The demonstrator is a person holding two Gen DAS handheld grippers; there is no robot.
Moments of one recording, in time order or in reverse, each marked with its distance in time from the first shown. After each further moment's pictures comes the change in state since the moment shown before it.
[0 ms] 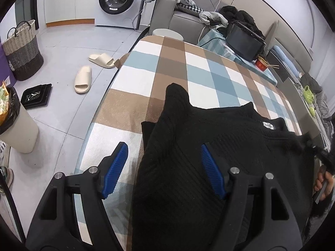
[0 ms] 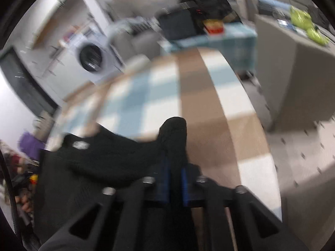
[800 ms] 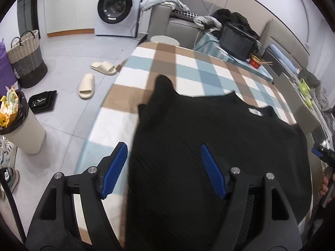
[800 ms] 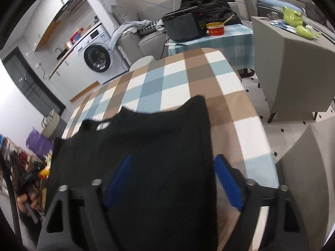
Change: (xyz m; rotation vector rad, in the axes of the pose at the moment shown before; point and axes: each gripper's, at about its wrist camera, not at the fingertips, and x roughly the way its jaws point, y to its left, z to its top) left arm -0.061 -0.021 -0.046 0.052 -0.047 0.011; right arm -0.063 0.027 -0.053 0.006 0.054 -0.012
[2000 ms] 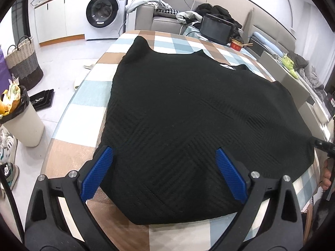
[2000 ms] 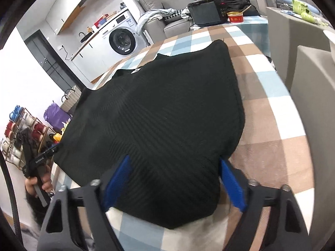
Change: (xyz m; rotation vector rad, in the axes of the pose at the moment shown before) left arm -0.069 -0.017 -0.143 0.105 -0.025 -0.038; right arm -0.051 0.013 -0.141 -0.073 0.051 0.130
